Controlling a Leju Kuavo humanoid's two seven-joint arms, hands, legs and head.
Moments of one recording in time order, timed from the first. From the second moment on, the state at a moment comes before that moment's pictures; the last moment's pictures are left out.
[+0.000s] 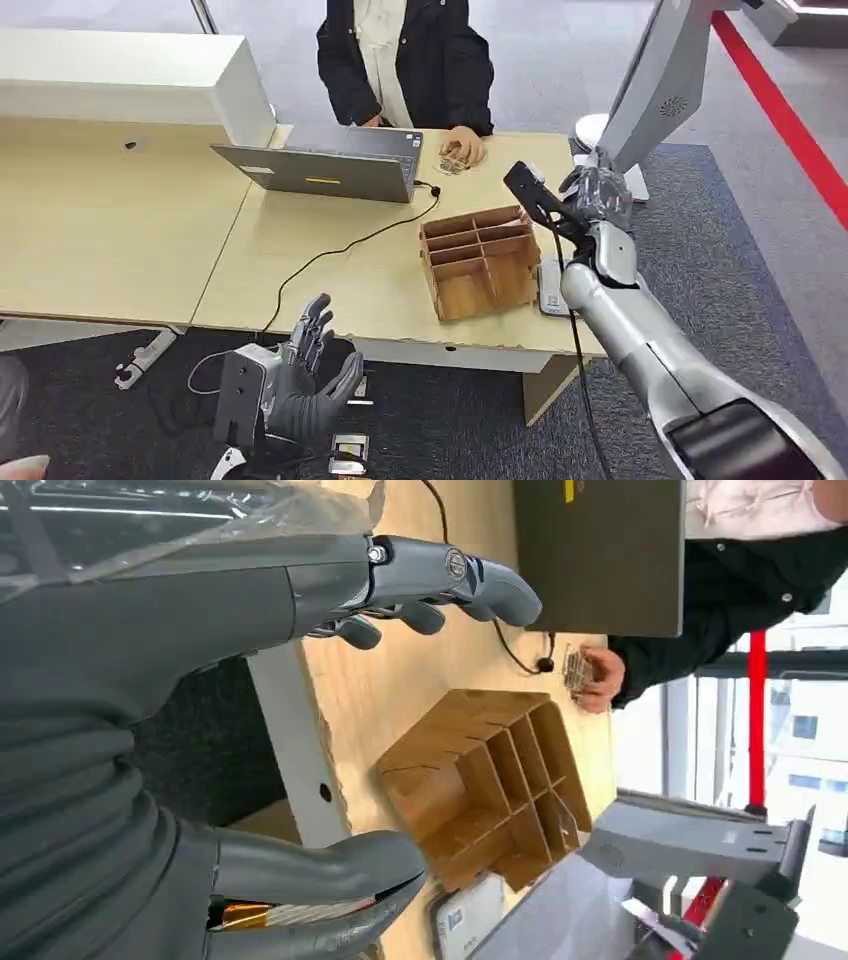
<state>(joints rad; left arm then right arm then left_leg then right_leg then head) -0.02 0.20 -0.84 -1.87 -0.07 0.70 0.08 -0.92 -0.13 0.72 -0.64 0.77 -0.39 0.45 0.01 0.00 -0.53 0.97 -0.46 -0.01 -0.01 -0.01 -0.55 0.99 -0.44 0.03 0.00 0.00</state>
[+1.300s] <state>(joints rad) -0.08 0.17 -0.85 -1.82 -0.03 0.53 0.02 -1.12 0.08 0.82 -0.51 0.81 -0.16 0.45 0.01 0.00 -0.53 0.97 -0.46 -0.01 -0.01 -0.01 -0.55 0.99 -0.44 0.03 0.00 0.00</state>
